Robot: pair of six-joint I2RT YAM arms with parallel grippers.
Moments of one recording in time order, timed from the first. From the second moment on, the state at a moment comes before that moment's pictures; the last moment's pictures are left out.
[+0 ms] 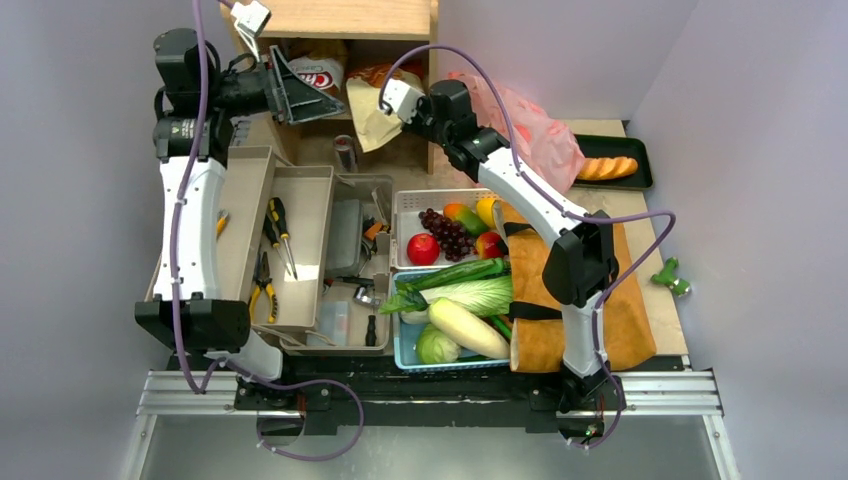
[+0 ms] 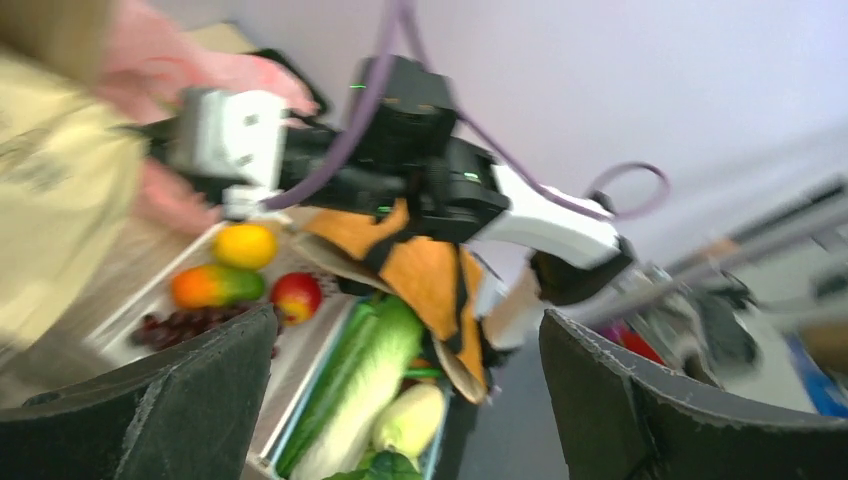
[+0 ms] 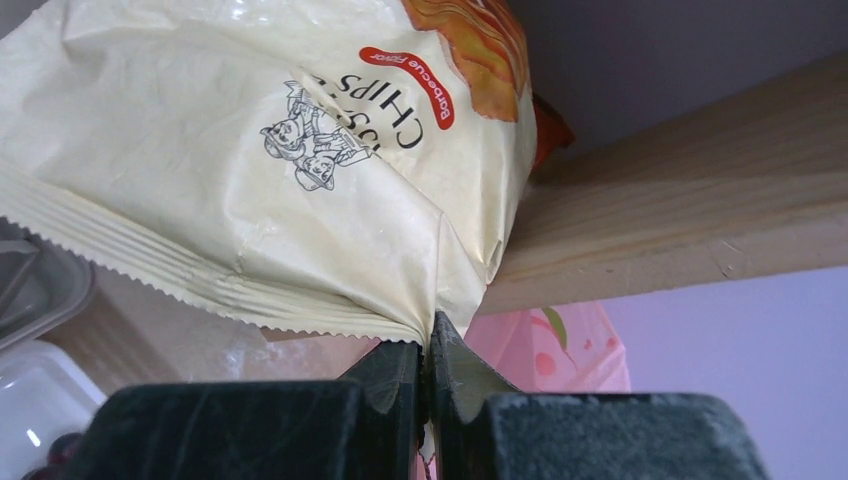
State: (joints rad) left arm 0.05 1.57 1.91 -0.31 1.35 -0.72; right arm 0.61 2.04 2.00 -0.27 0.08 -0.74
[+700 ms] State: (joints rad) left arm -0.29 1.25 1.78 -0.84 0.23 -0.13; right arm 0.63 2.22 2.17 -0.30 0.25 -0.70
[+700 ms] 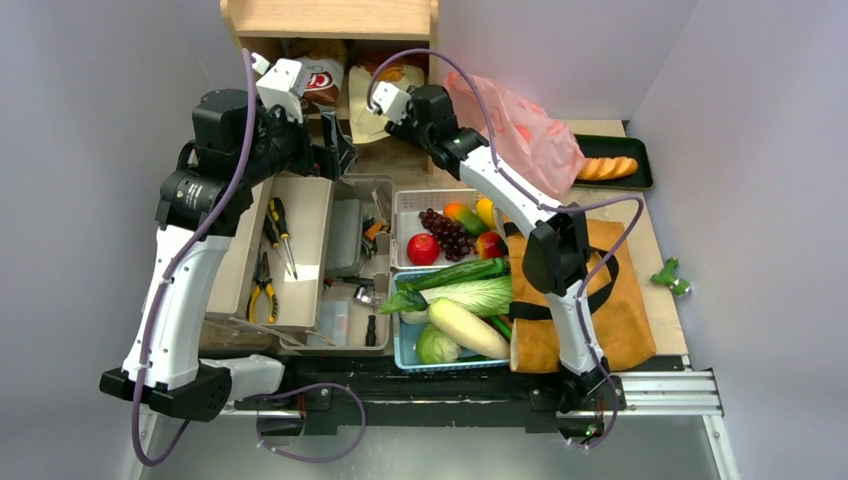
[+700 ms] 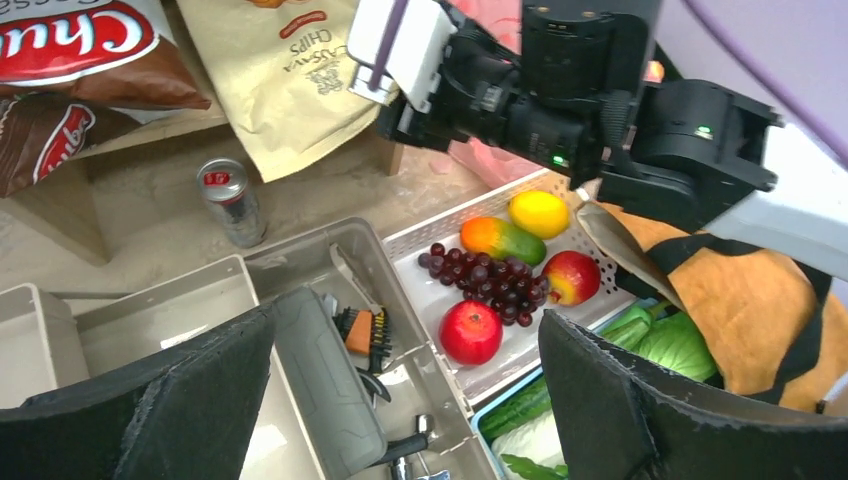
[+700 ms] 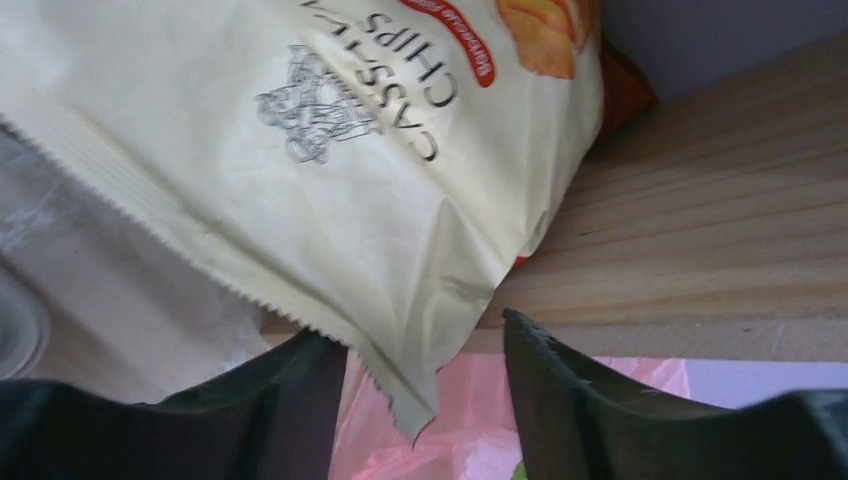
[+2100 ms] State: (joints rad) left arm -0.87 1.15 1.23 -0.27 -0.54 0.15; right arm 0.50 1.09 1.39 -1.27 -0.15 -0.14
